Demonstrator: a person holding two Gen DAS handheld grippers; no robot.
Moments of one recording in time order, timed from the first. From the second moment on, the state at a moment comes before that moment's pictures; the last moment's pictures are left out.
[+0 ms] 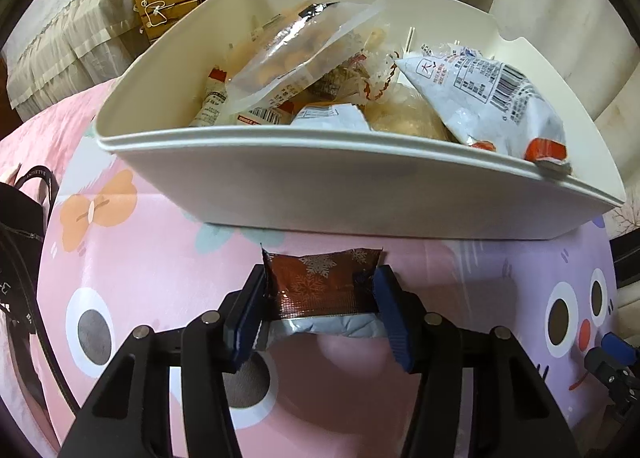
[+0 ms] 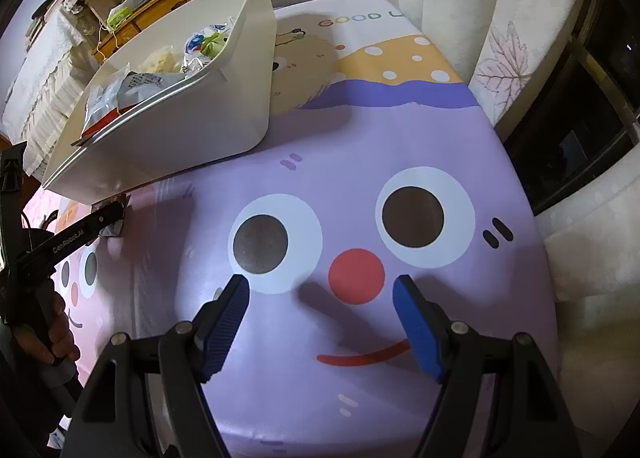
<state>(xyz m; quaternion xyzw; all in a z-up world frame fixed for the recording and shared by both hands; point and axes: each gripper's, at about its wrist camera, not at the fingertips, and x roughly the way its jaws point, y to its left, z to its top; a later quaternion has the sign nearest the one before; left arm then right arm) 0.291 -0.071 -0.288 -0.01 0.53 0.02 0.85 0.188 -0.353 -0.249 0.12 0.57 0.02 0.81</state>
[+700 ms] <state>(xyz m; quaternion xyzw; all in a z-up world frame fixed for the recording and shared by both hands) 0.269 -0.068 -0.234 -0.03 0.54 -0.01 0.84 0.189 -0.341 -0.214 0.13 0.54 0.04 0.83</state>
